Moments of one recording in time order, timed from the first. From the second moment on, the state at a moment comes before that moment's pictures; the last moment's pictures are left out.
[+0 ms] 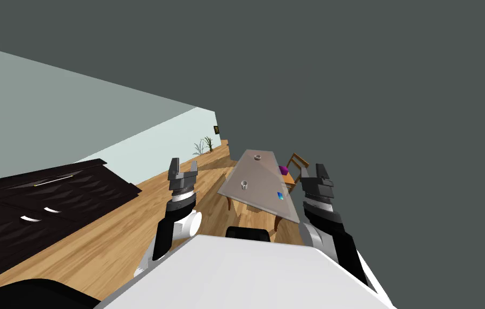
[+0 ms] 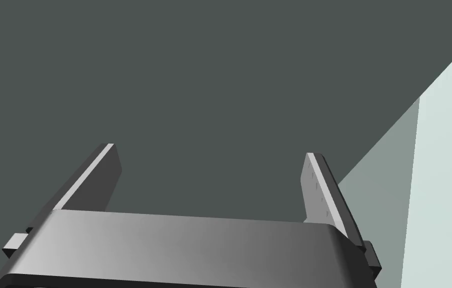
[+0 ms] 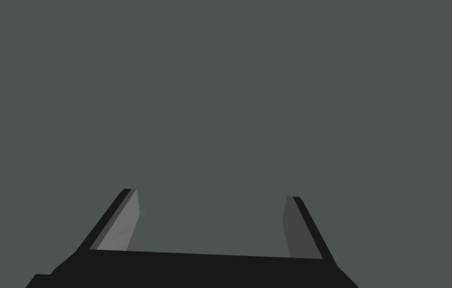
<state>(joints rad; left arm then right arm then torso) 0.50 0.03 0.07 -2.36 0.12 -0.58 -0.08 0.53 0.00 -0.06 -2.28 -0.09 -0.50 0.06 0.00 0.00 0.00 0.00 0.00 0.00</state>
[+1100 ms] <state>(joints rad) 0.50 0.03 0.07 -2.36 0.12 -0.58 -0.08 0.34 -0.11 -0.01 -2.00 0.17 -0.53 0.30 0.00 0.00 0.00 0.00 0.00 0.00</state>
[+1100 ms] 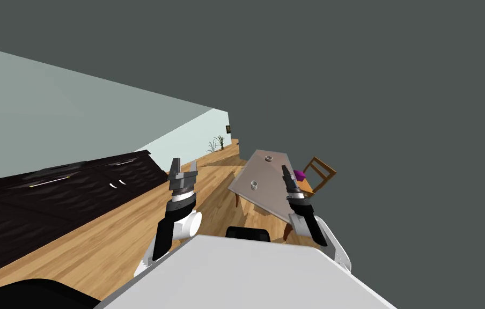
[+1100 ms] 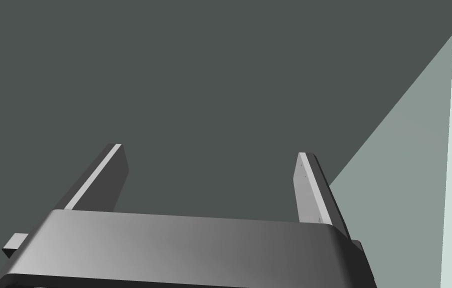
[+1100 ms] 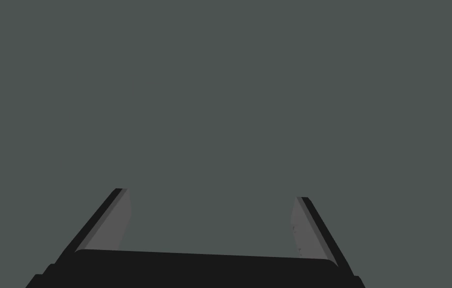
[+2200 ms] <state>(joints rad) 0.50 0.03 0.07 -2.36 0.12 -0.58 -0.08 0.19 -0.15 0.01 -1.72 0.37 -0.49 0.51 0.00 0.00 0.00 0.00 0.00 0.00</state>
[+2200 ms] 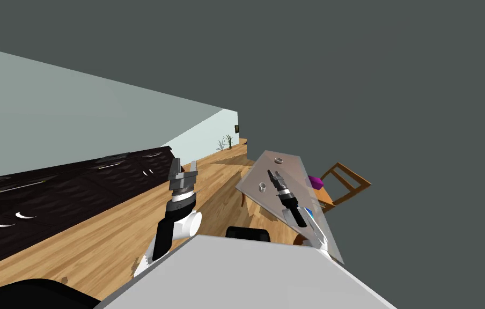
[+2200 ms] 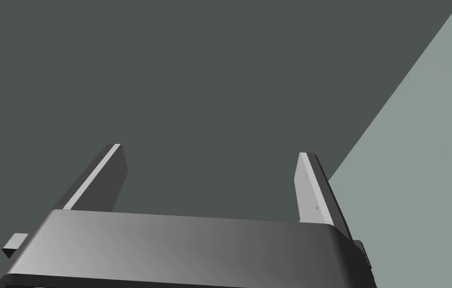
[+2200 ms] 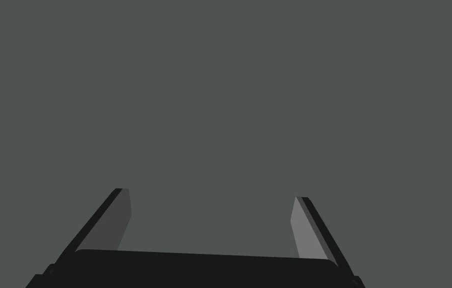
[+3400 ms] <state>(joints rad) 0.50 0.03 0.07 -2.36 0.12 -0.58 -0.08 0.06 -0.21 0.03 -1.43 0.54 -0.44 0.68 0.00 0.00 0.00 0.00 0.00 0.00</state>
